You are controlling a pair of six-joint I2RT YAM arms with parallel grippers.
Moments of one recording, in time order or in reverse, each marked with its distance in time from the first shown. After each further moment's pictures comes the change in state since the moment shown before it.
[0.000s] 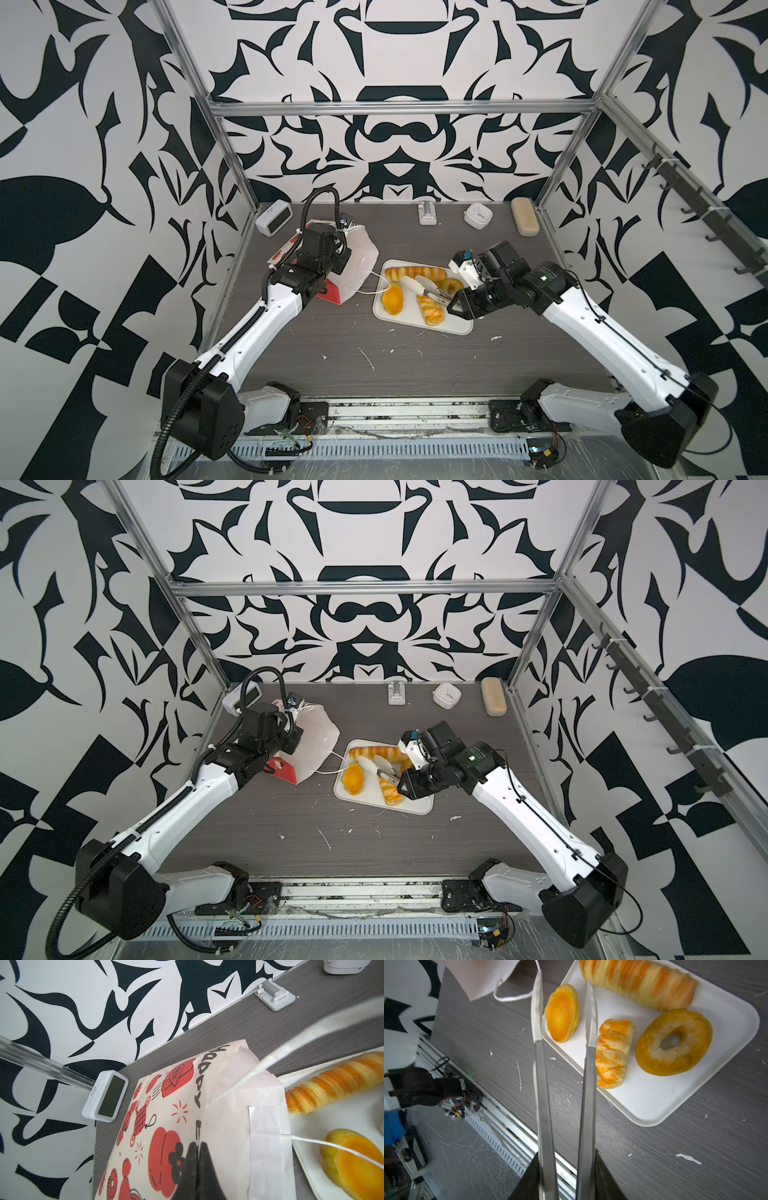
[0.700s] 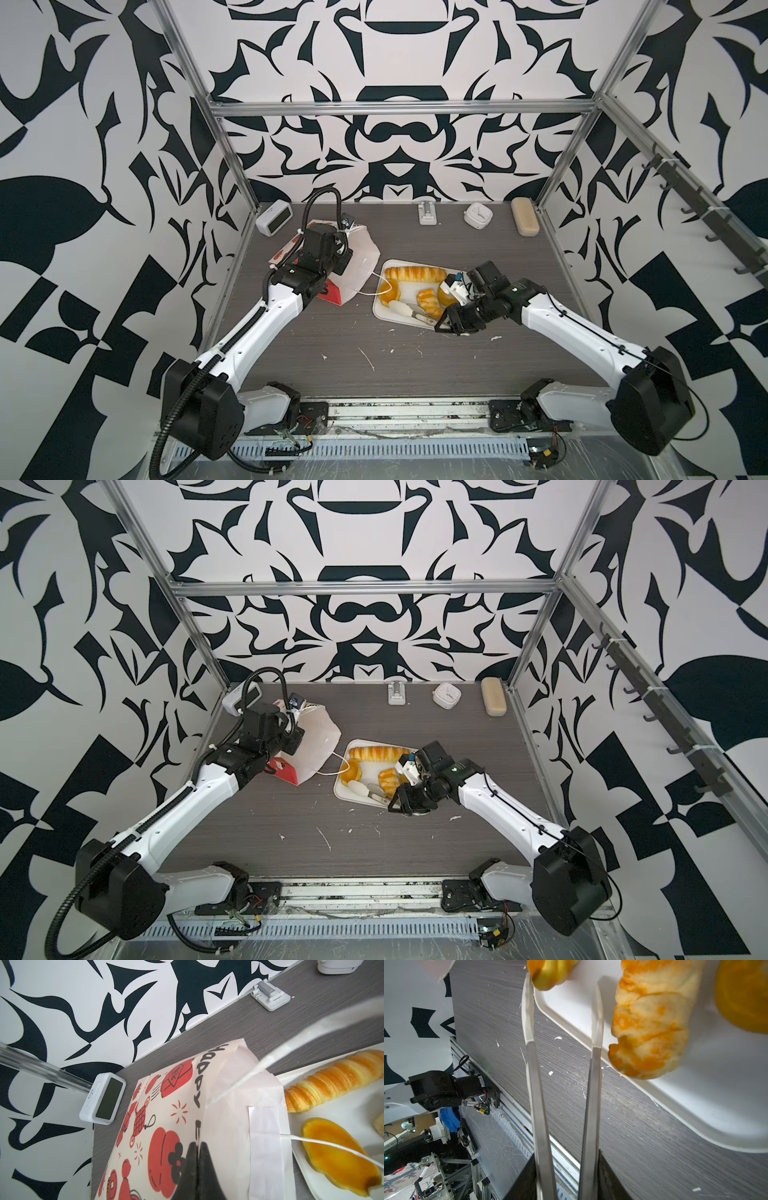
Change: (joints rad) left arm -0.017 0.000 0.000 0.000 0.009 0.008; right arm -0.092 0.025 -0.354 0.304 -0.275 0.137
